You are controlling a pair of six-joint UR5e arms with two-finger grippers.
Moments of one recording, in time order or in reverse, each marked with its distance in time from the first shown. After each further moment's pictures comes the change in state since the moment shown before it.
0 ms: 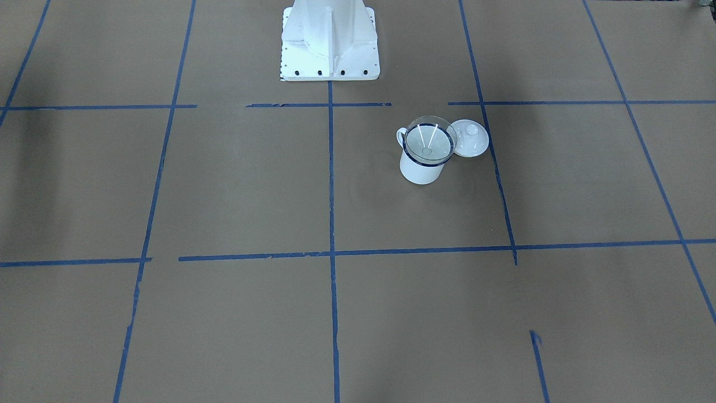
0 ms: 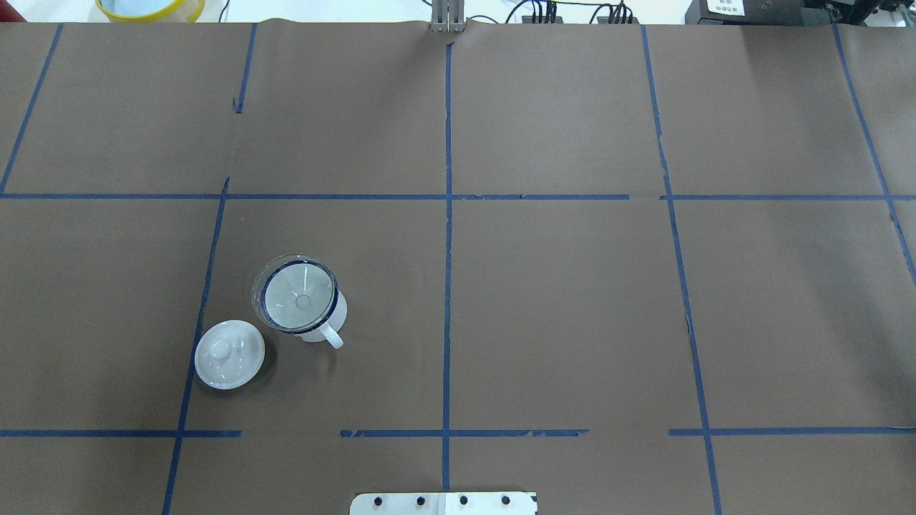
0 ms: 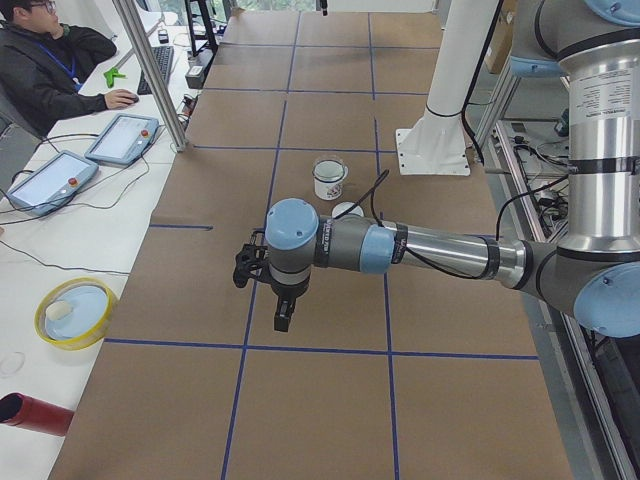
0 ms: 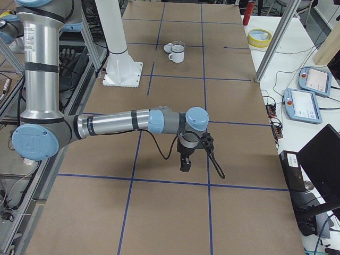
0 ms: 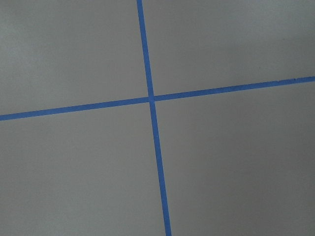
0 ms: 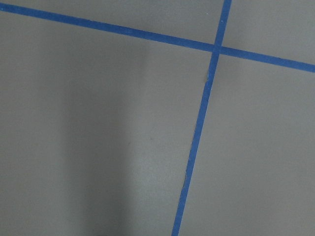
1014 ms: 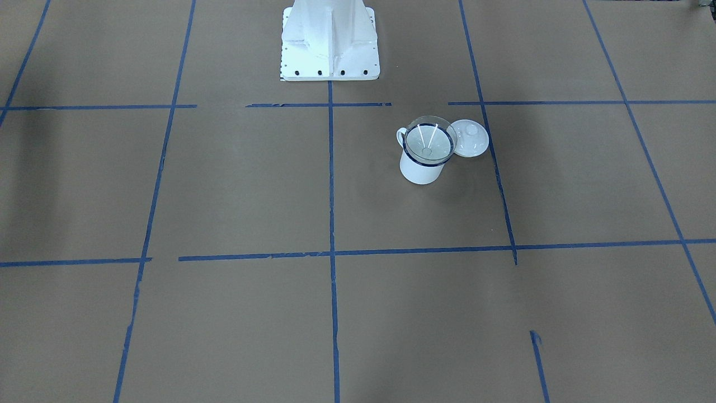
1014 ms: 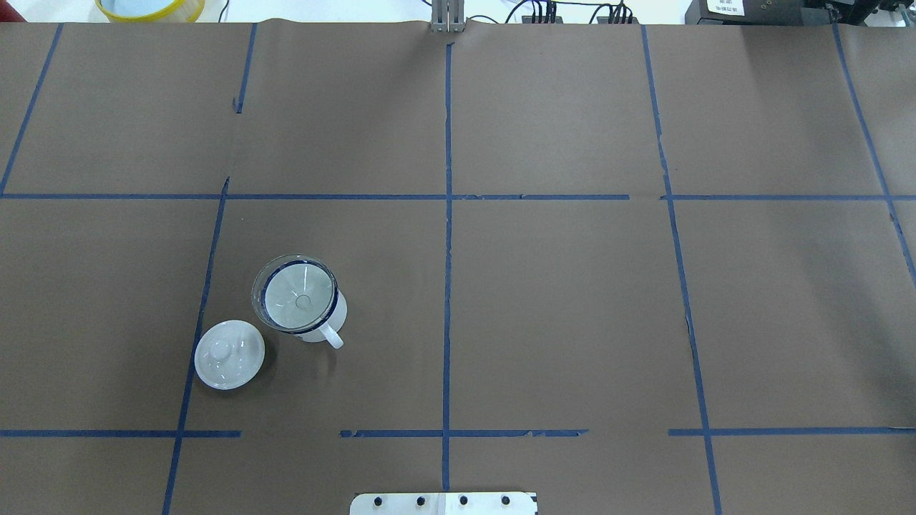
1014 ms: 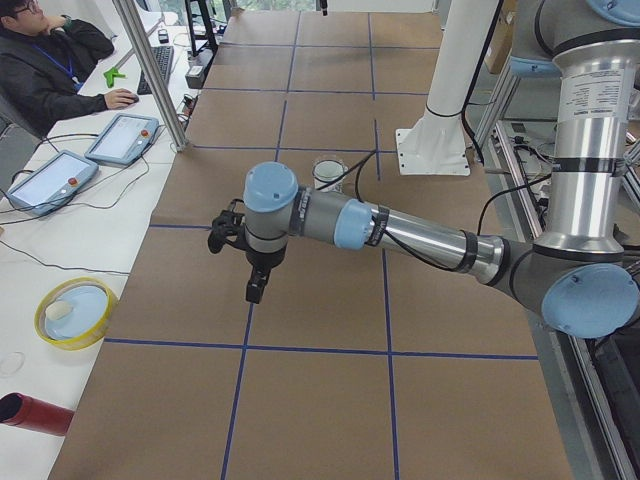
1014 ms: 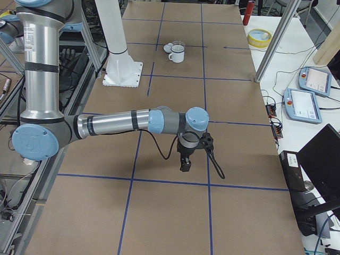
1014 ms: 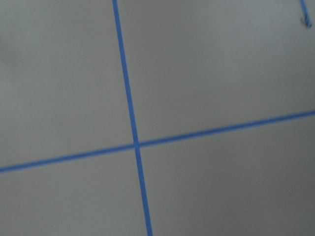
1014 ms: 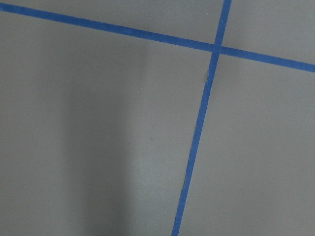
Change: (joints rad) left arm 0.000 -0.203 -0.004 -0.007 0.026 -0.120; right arm 0.000 0.000 0.000 0.000 0.000 0.000
